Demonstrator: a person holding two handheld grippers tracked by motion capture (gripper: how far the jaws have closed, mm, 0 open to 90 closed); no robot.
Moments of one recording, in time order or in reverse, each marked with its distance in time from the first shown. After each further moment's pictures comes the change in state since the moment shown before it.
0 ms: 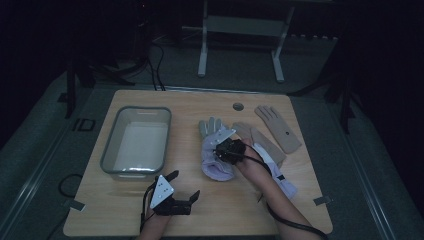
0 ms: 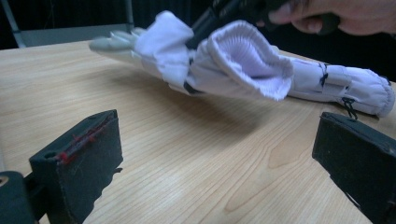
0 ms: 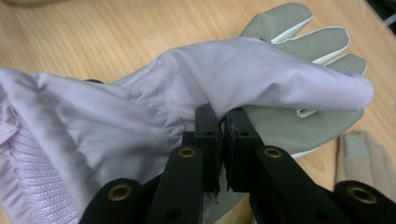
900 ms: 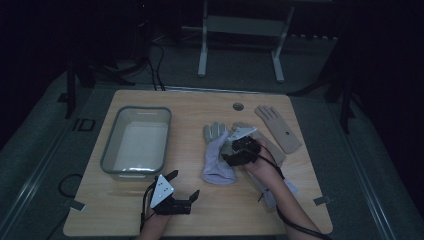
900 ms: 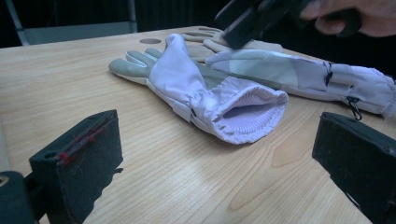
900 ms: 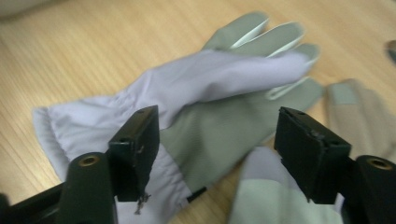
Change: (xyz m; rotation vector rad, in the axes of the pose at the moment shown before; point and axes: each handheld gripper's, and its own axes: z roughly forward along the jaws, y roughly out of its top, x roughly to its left) left arm 0.001 0.000 0.000 0.008 0.010 -0.001; right arm -0.026 -0.033 -0.017 -0.055 0.003 0.212
